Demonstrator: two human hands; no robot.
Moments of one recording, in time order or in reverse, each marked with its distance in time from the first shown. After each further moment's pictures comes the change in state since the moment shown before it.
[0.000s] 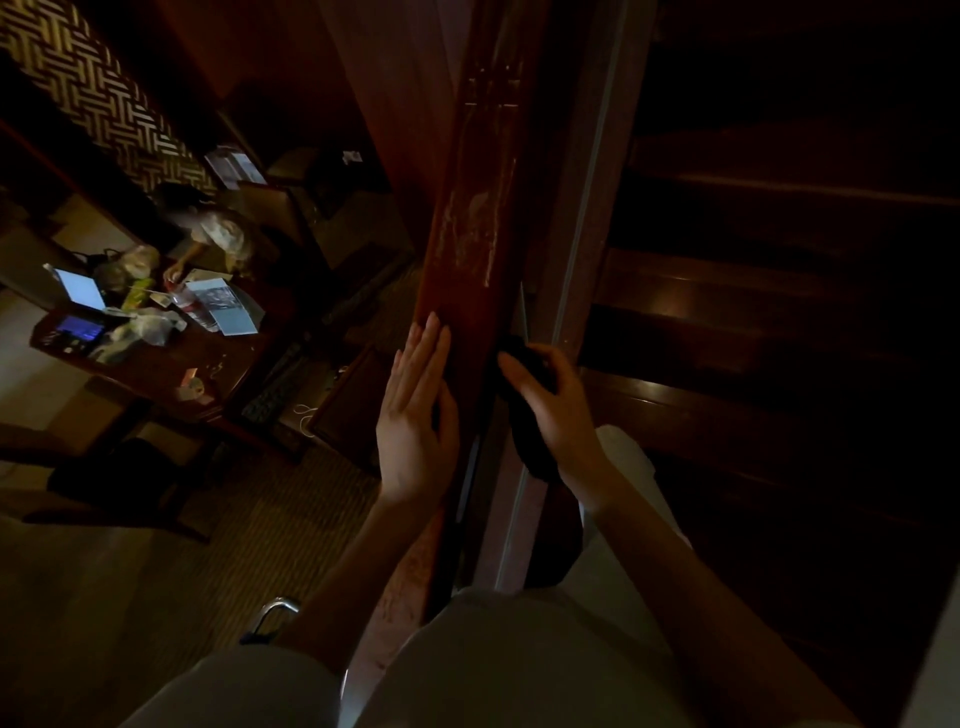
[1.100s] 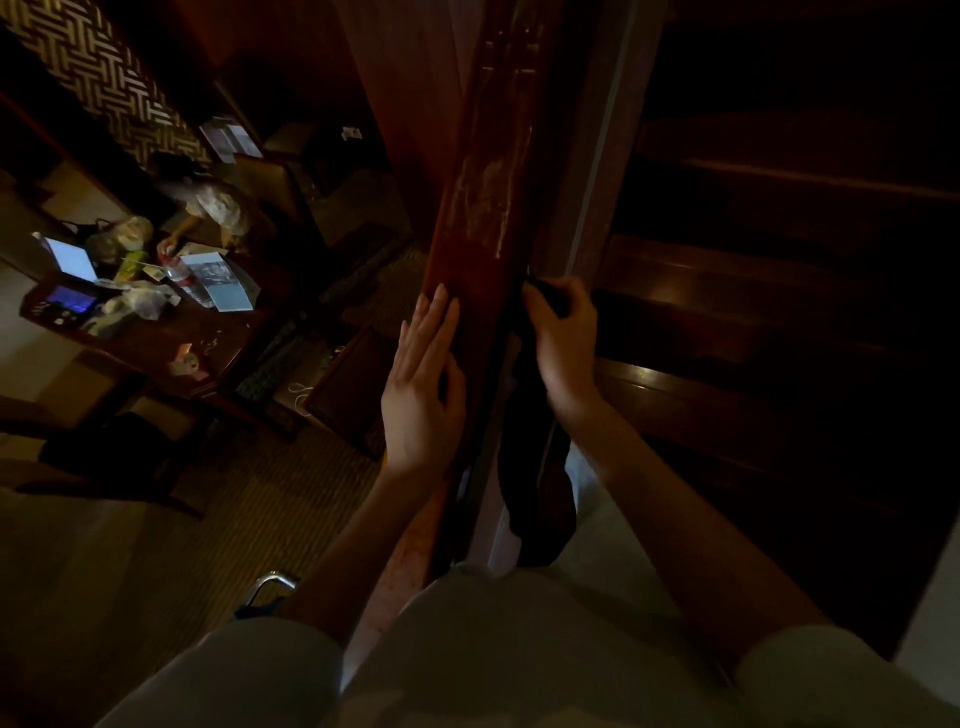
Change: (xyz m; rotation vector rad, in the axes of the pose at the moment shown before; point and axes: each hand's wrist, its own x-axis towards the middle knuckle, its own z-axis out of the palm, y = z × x) left_hand -0.003 0.003 -0.001 -0.008 0.014 -0.011; right_hand 0.028 -0.025 0.016 -0.093 0.191 -0.241
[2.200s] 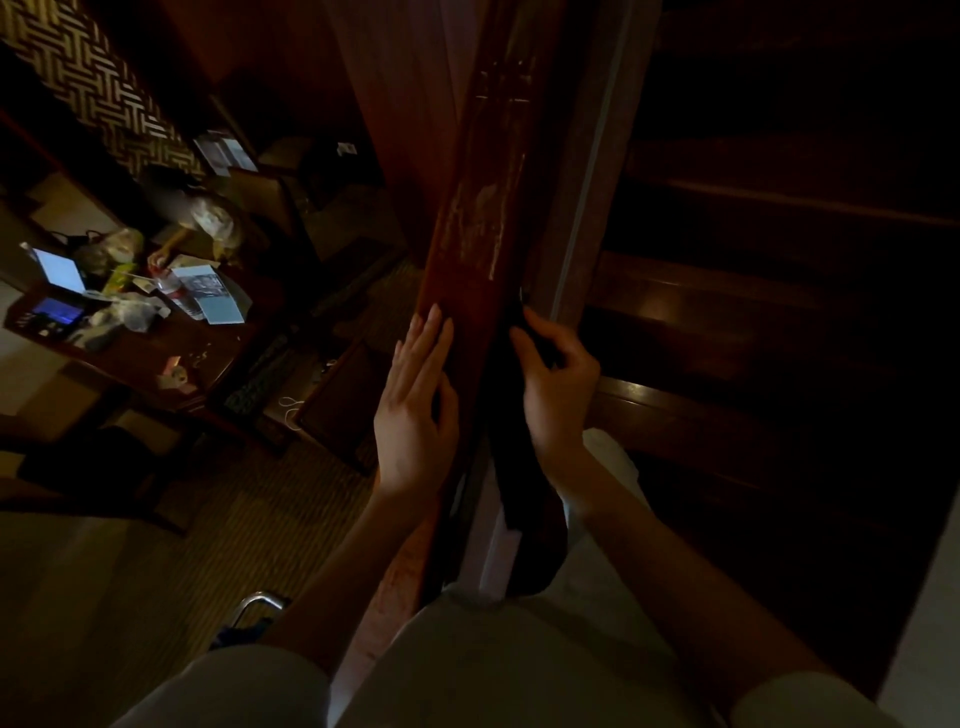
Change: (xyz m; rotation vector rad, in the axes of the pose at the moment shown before) left_hand 0.002 -0.001 0.000 0.015 -0.007 -0.006; right_hand -0.028 0.015 -0.003 -0.065 0.085 -0.213
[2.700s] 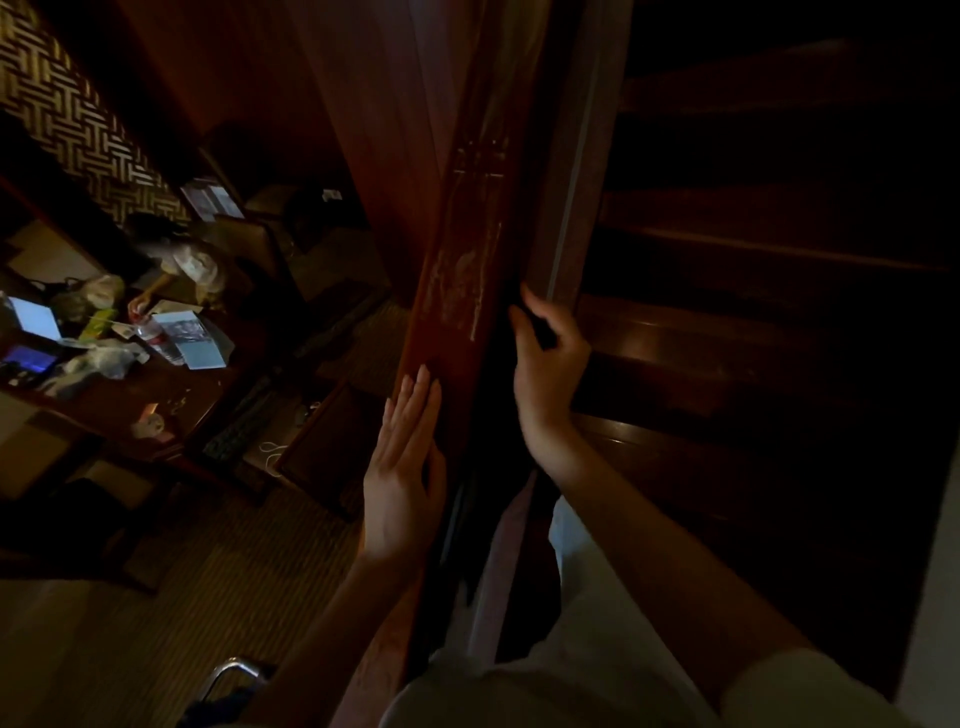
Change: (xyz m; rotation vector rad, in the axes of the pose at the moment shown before) left_hand 0.001 0.005 -0.003 0.030 -0.055 0.018; right_hand 0.059 -0.030 0.021 -0.020 0.116 -0.097
